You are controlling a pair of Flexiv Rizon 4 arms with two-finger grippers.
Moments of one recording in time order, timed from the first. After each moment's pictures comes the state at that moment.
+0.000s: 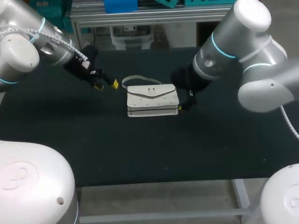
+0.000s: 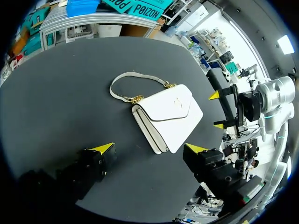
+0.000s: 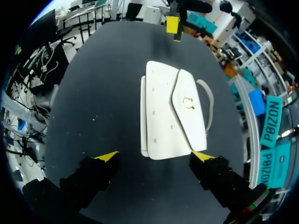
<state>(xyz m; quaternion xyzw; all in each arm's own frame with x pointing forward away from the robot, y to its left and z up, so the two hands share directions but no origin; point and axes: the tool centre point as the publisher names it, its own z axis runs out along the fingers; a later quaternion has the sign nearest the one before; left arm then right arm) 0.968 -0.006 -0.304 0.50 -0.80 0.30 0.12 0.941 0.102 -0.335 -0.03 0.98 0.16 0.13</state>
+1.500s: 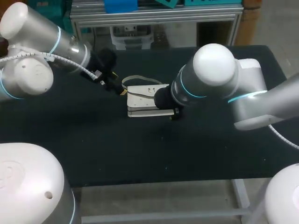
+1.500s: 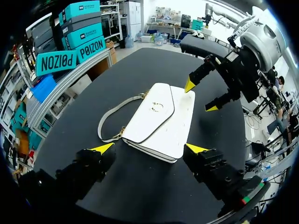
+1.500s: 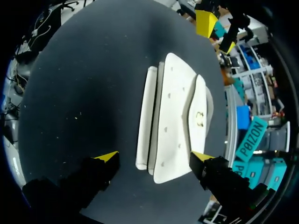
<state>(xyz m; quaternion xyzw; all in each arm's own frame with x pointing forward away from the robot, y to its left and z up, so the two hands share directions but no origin) 0.972 -0.045 -0.294 0.22 -0.92 0.31 -0.09 0.938 0.136 -0.361 -0.09 0.96 0.06 0.27</state>
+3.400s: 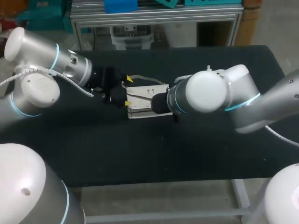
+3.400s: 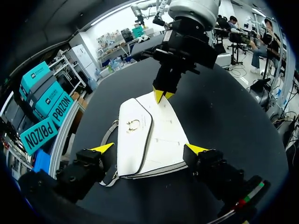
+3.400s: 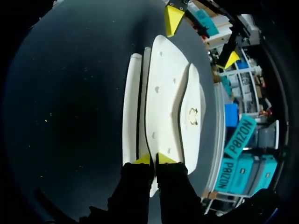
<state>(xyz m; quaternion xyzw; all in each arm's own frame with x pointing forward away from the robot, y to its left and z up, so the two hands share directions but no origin) 0.969 -0.081 -0.327 -0.10 -0.91 0.37 -0.17 0.960 0.143 -0.380 -0.07 0.94 0.05 0.34</state>
